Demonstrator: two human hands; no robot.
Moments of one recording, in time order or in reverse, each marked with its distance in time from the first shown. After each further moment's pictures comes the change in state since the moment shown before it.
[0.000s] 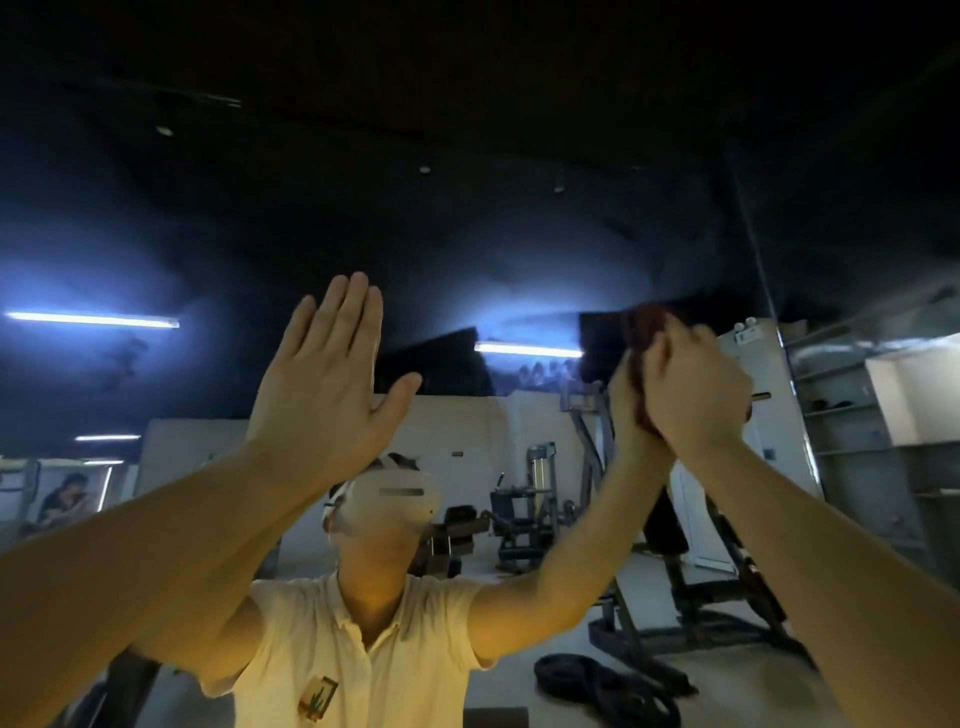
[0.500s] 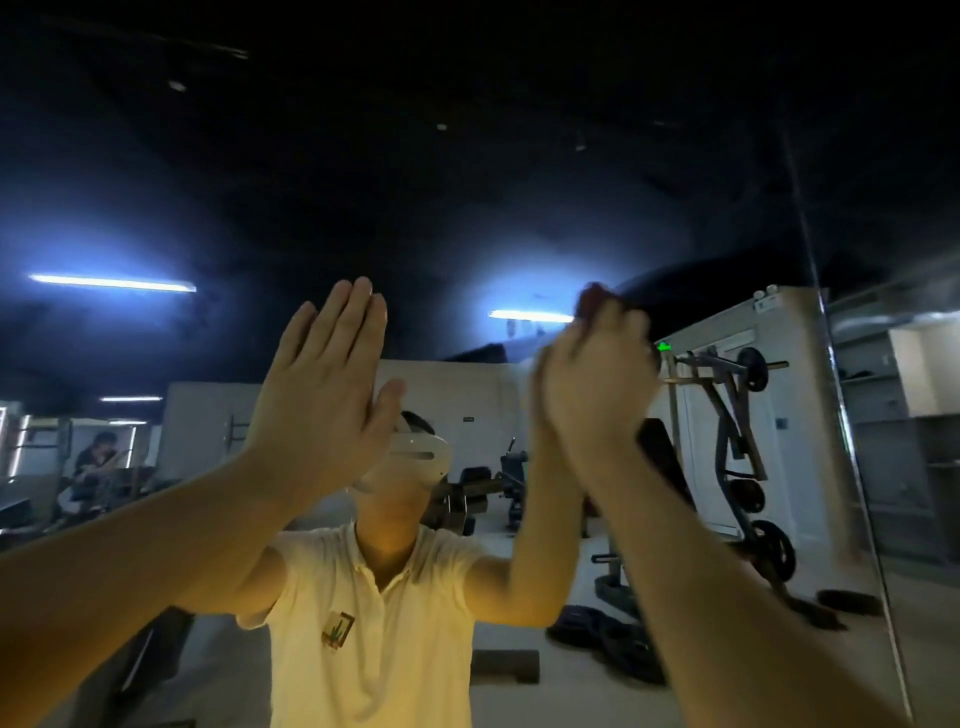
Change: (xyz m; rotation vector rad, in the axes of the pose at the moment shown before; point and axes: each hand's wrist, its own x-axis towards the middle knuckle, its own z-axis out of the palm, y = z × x) left_hand -0.063 -0.030 -0.007 -0.078 0.033 0.046; right_hand -0.073 -0.133 -0.002 0.157 0.040 0.166
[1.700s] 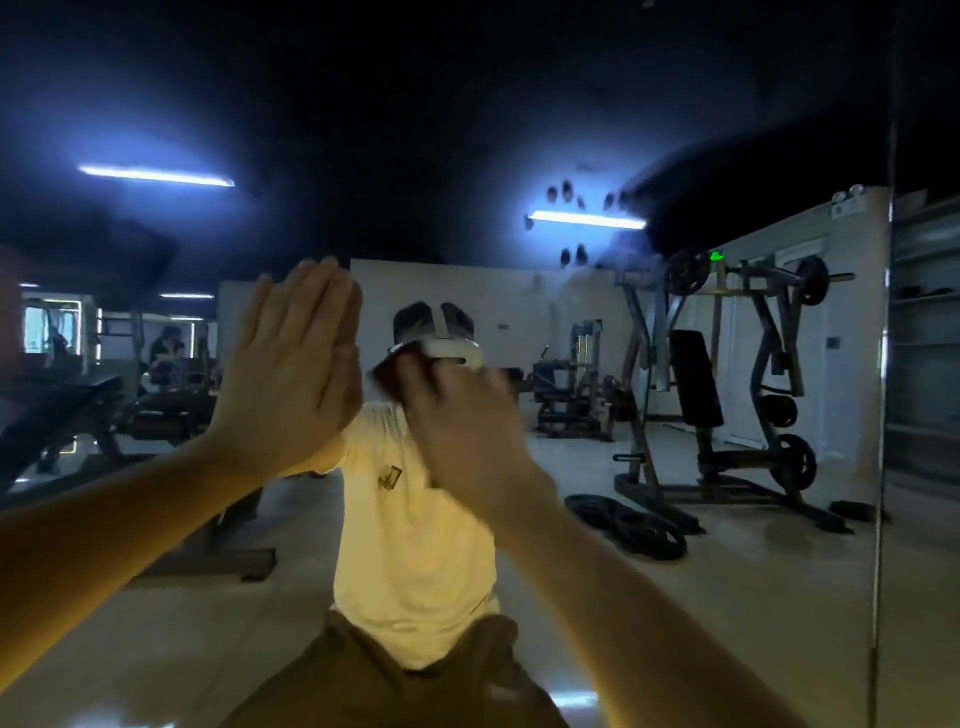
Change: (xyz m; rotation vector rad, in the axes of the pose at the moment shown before) left_hand -0.116 -0.017 -0.044 -0.039 -0.079 -0.013; right_hand -0.193 -0.038 -0.035 0.032 -0.398 -0.869
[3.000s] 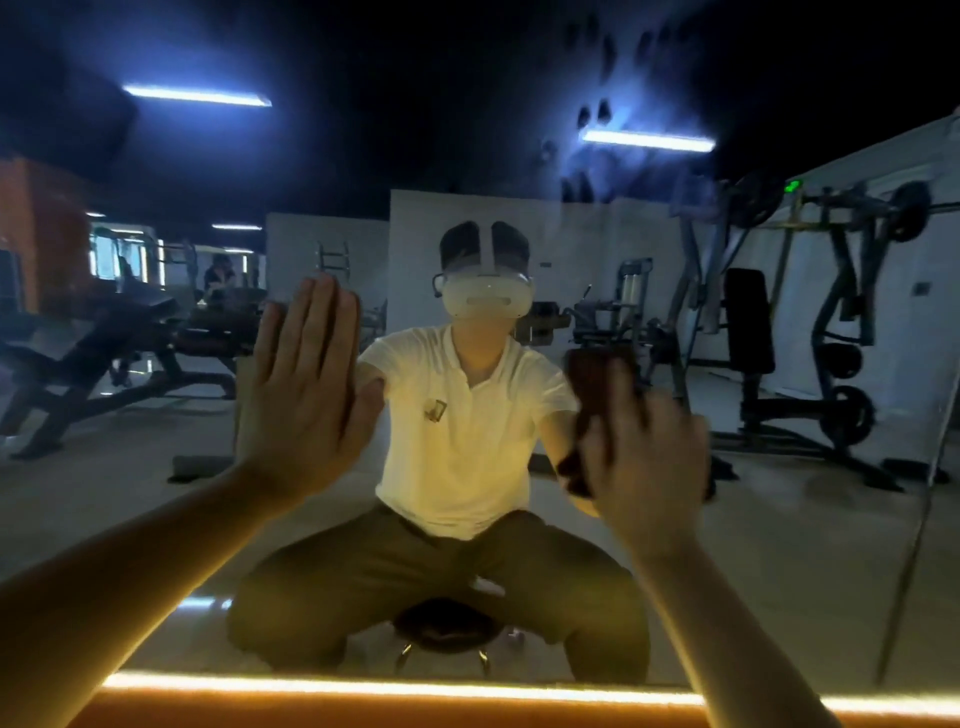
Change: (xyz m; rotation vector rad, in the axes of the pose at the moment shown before) left_hand -0.108 0.057 0.039 0.038 -0.098 -0.113; right_hand -0.174 0.076 0.009 -0.009 0.070 0.471
